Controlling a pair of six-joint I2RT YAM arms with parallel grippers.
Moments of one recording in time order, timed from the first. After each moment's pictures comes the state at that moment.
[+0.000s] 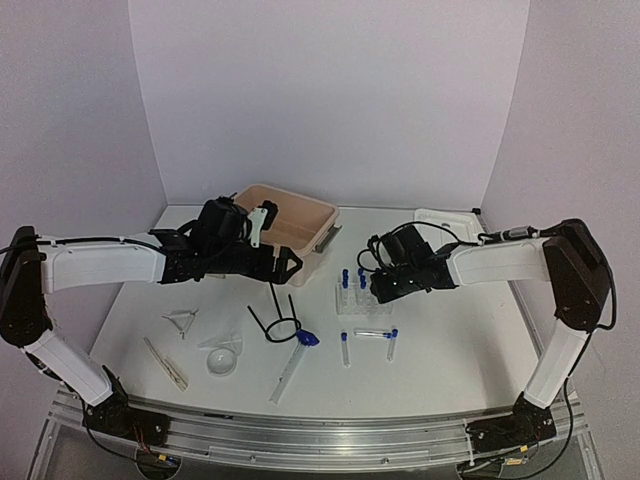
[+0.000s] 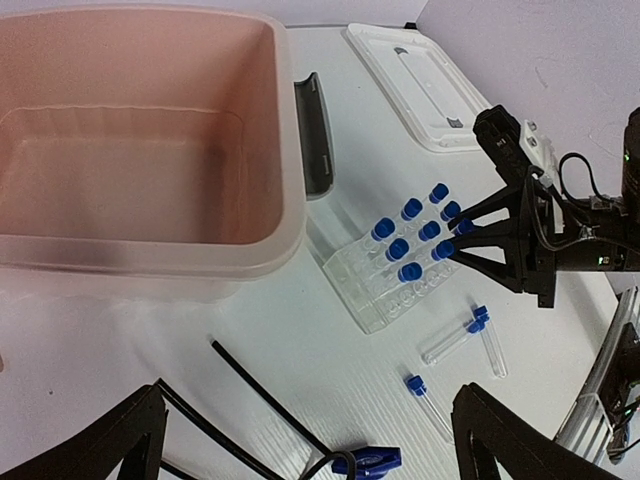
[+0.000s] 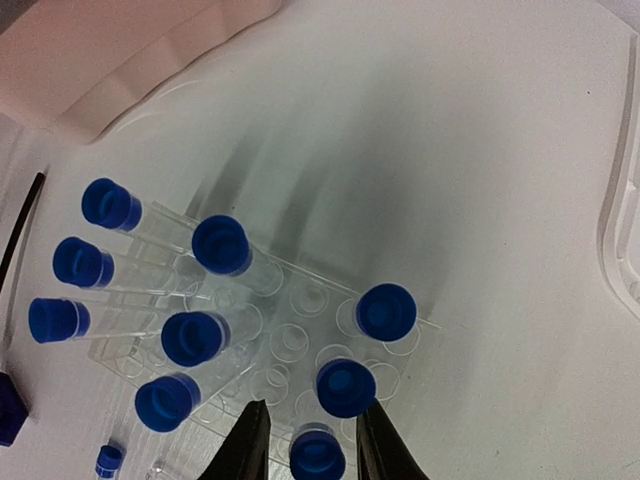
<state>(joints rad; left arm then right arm) -0.80 1.51 1.02 -0.10 0.02 -0.37 0.70 1.79 1.08 -0.21 0.14 0.22</state>
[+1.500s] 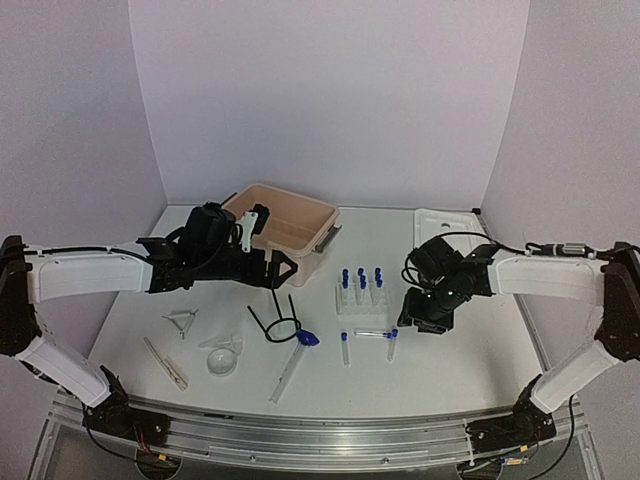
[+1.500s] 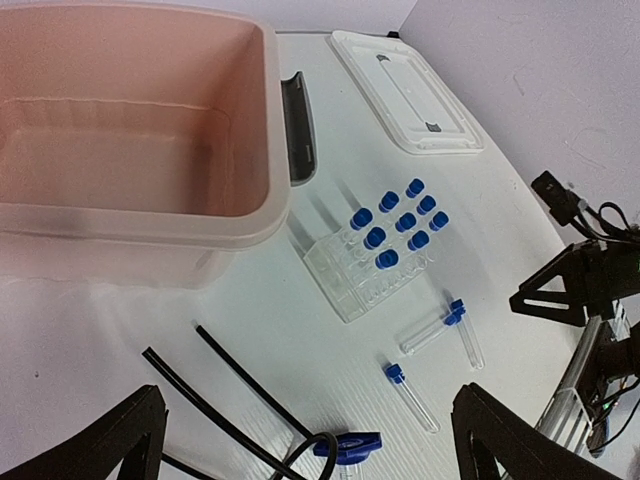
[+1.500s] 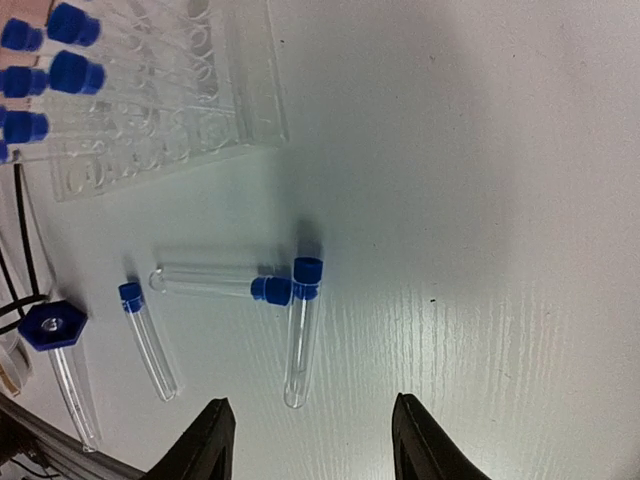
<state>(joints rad) -0.80 1.42 0.94 -0.05 0.06 -0.40 0.70 1.48 0.93 -0.65 -0.02 0.88</state>
